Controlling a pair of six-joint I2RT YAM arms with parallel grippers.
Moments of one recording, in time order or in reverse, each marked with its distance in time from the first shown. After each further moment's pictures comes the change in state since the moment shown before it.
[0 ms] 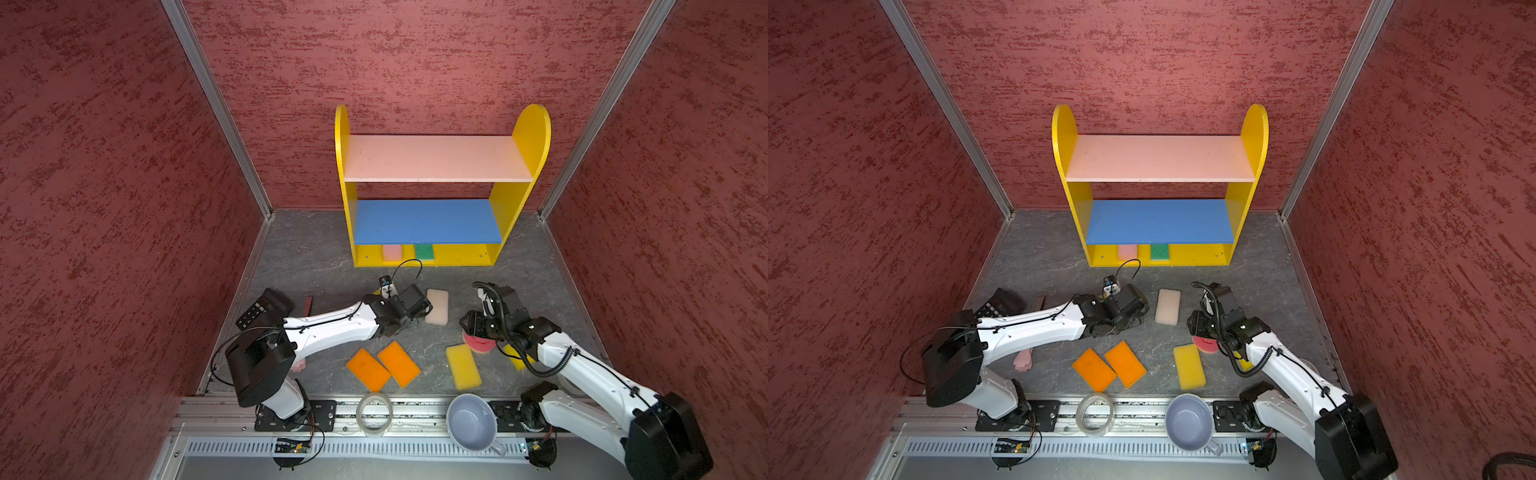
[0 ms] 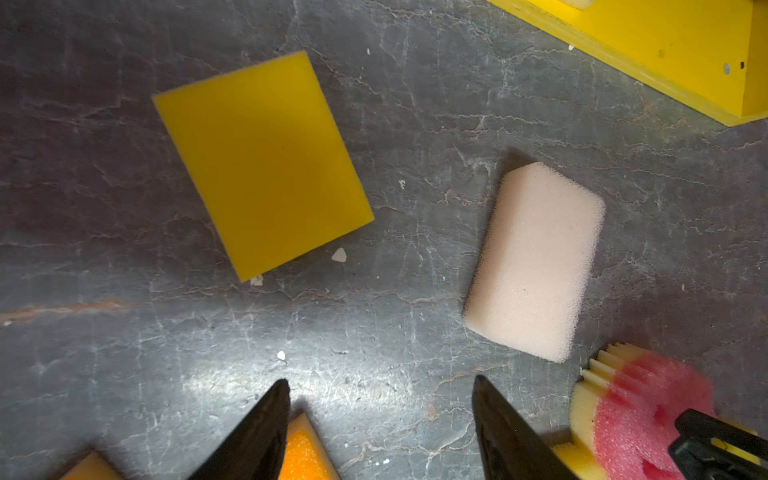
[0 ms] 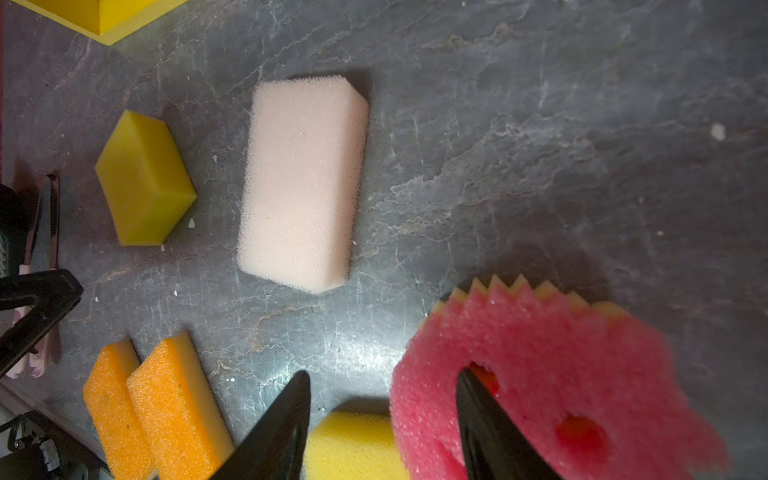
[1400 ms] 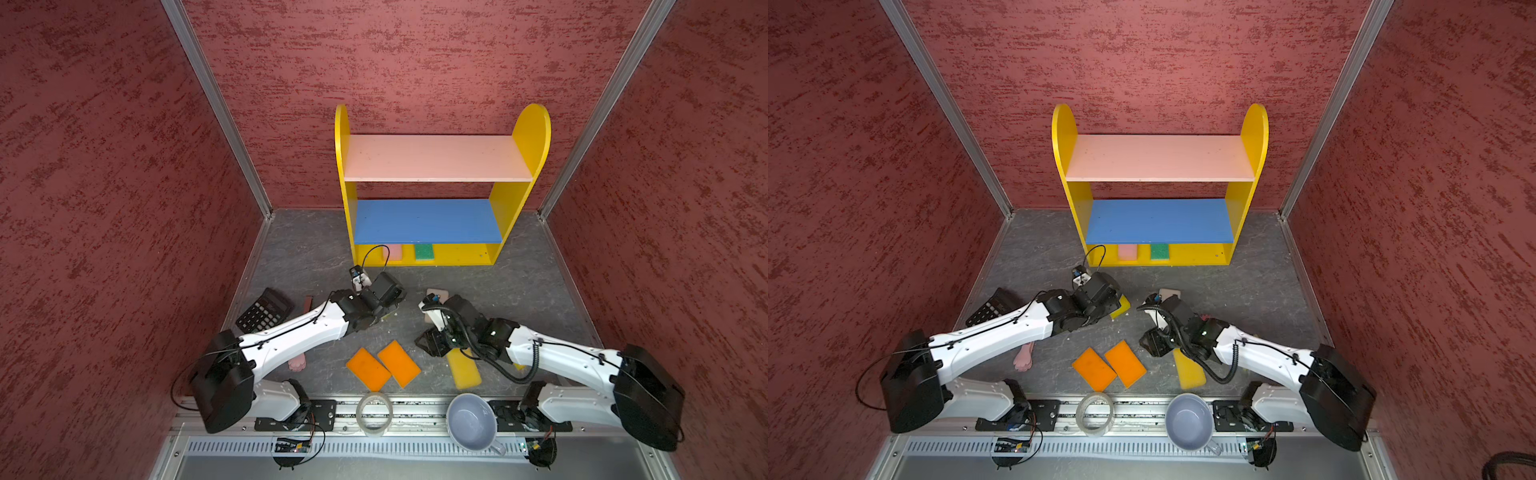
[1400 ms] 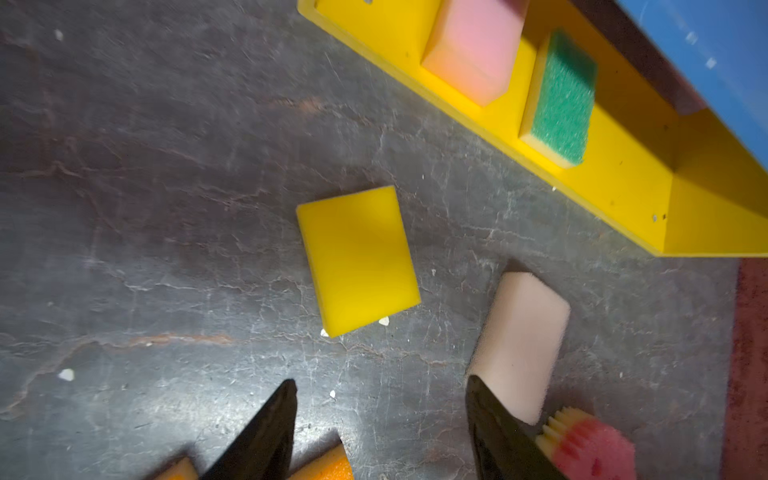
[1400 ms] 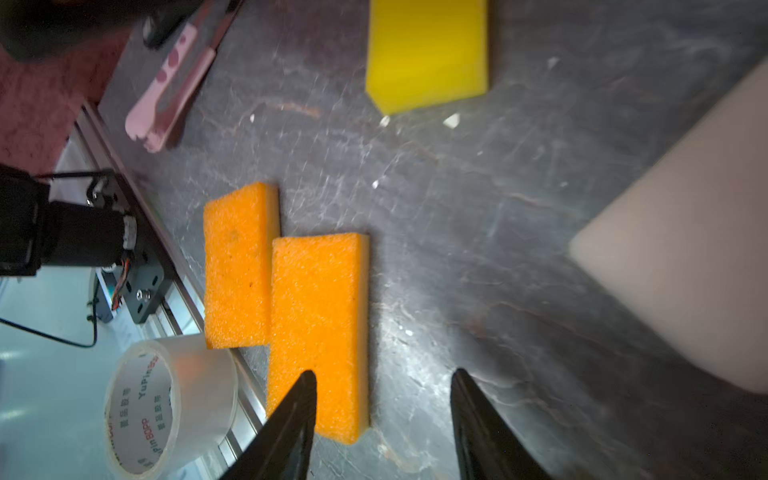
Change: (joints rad) left arm 0.148 -0.265 -0.095 -0.042 -0.068 -0.037; right arm 0.496 0.265 0.125 0.216 -0.067 -0.160
